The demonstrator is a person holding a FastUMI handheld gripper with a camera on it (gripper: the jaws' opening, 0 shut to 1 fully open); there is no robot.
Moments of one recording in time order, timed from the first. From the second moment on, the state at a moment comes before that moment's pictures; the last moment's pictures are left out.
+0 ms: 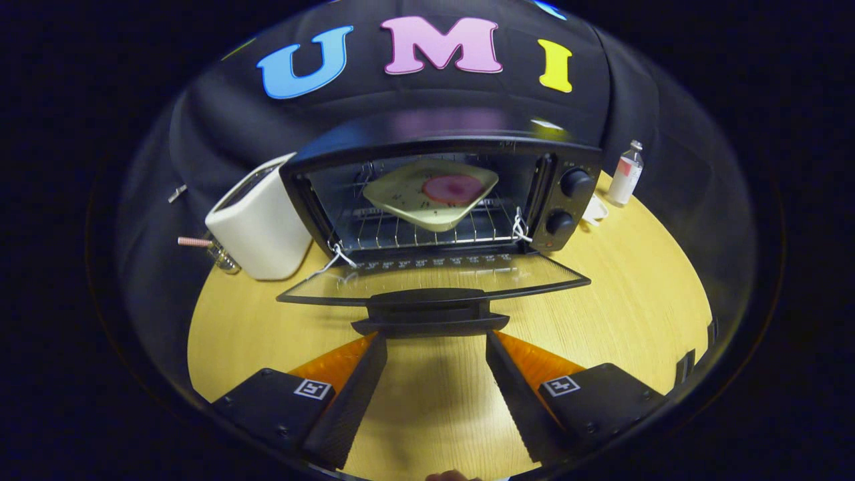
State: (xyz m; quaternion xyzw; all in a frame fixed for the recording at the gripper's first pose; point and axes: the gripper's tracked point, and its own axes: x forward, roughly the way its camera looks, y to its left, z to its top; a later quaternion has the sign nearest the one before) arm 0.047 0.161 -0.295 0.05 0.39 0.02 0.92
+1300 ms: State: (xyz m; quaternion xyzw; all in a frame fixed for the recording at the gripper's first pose) arm -0.022 0.006 -0.002 0.00 0.07 0.02 1.00
